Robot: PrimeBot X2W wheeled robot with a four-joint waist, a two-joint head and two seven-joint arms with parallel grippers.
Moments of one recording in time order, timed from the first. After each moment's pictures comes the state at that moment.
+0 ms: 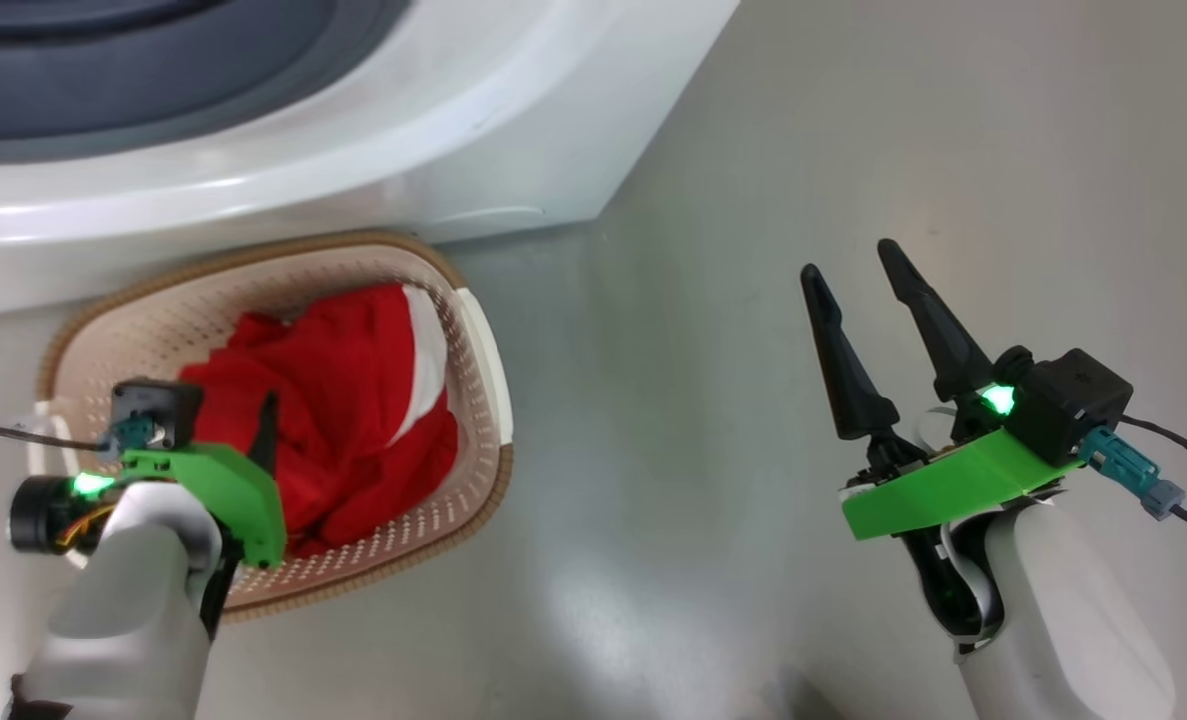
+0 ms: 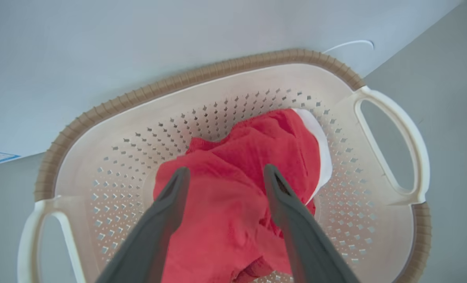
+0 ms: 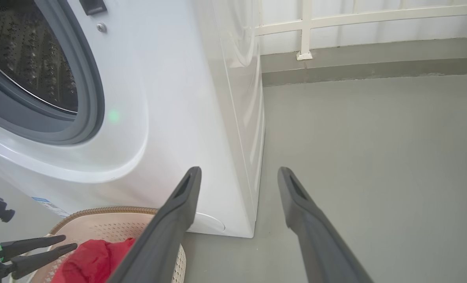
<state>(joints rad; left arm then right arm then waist) -0.83 0.16 -0.39 1.25 -0.31 -0.13 -0.25 -0.40 -0.08 0.16 0.15 0.30 0.13 -0.25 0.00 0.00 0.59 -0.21</state>
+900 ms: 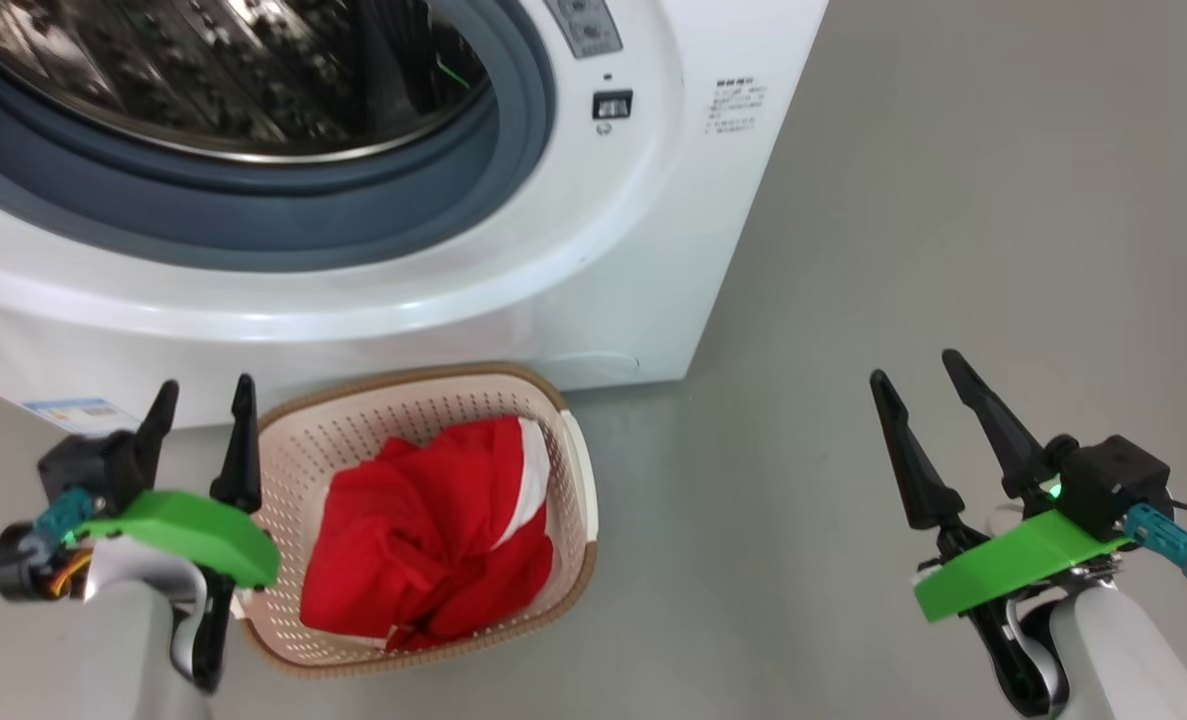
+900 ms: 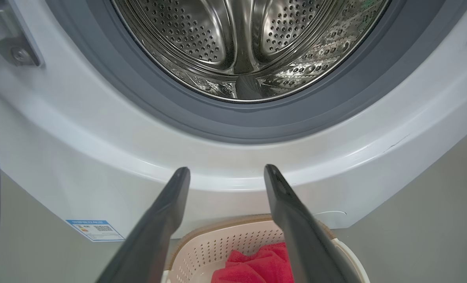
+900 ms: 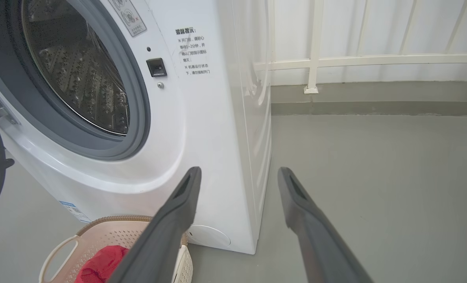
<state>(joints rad) -0.53 0.15 -0.12 0.73 -0.30 -0.13 -0.25 -0.26 -0.18 0.13 0.20 0.32 0.13 -0.25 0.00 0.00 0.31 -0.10</state>
